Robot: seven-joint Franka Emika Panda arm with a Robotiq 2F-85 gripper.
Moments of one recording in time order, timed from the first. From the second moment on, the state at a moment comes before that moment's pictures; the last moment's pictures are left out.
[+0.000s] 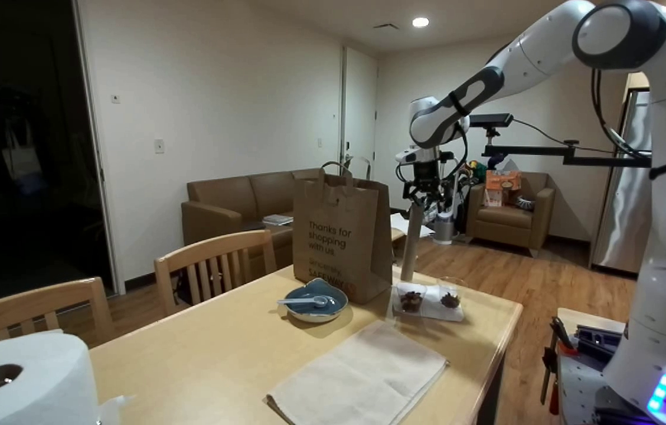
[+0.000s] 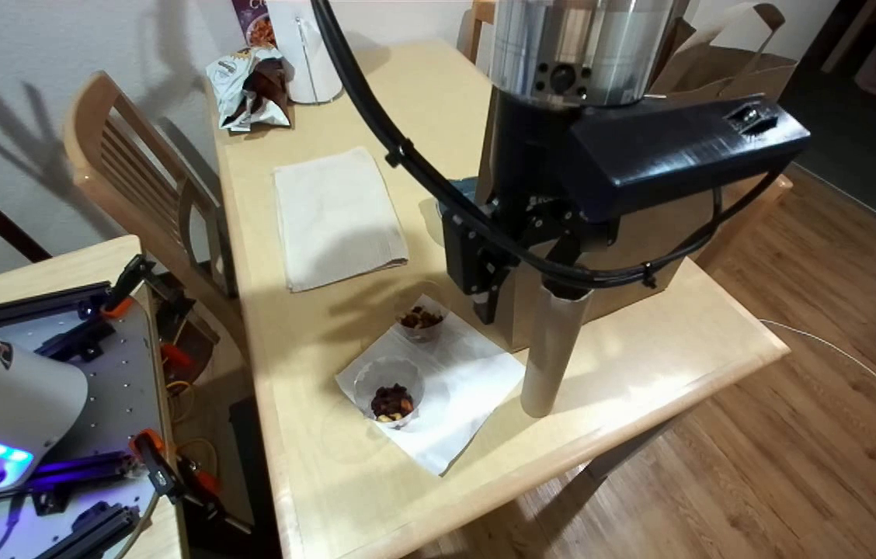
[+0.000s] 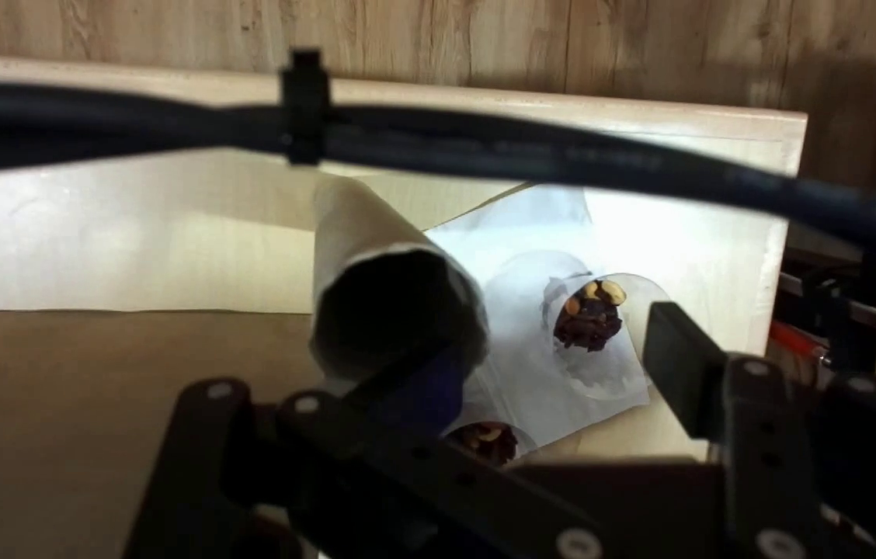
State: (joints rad) arm -0.23 0.20 -0.22 -1.95 -0.16 2.09 -1.87
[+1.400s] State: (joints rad) arm -0.27 0.24 -0.21 -1.95 -0.16 2.05 -1.92
